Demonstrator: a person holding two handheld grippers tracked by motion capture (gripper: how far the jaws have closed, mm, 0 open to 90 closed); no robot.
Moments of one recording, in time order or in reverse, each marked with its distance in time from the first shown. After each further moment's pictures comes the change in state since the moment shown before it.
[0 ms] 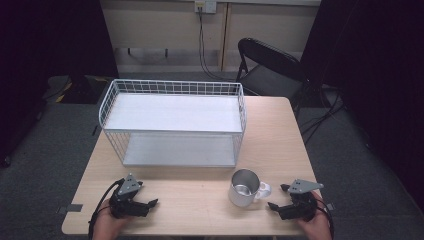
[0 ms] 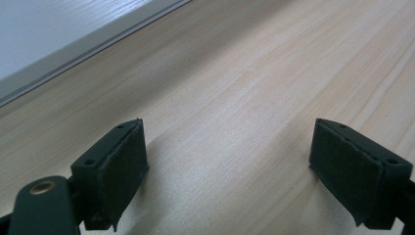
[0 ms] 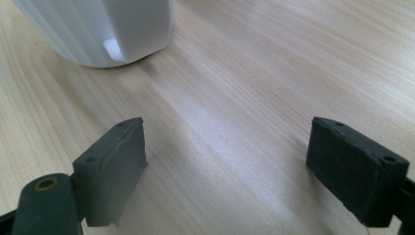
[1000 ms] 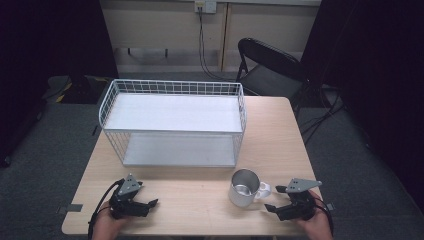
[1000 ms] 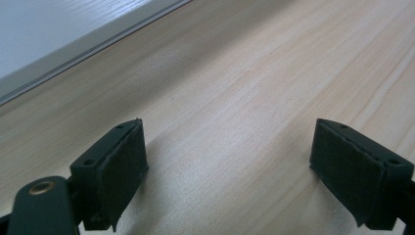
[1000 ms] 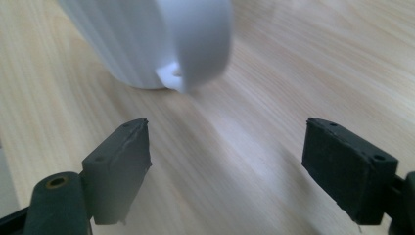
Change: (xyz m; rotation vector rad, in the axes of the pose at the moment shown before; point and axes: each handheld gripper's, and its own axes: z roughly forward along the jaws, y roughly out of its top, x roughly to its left) left arm -0.001 0.000 0.000 0.001 0.007 -0.007; right arm 0.009 0.015 -0.004 -0.001 0.097 0.003
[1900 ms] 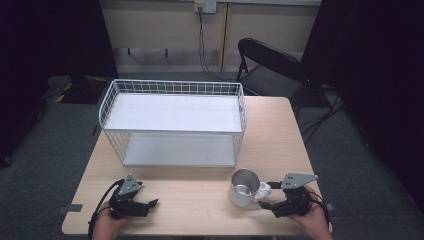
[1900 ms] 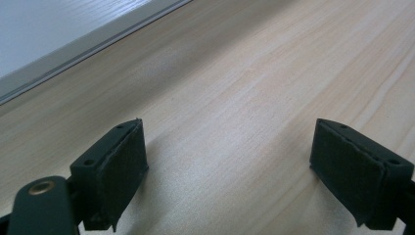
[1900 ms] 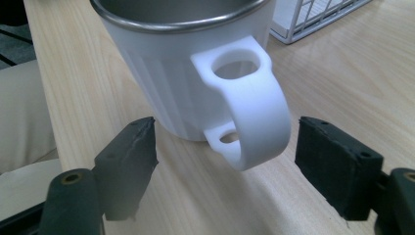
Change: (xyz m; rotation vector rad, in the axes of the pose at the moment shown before) left arm 0.000 0.000 0.000 0.000 0.002 -0.003; right arm 0.012 0.033 -0.005 -0.045 0.089 -0.072
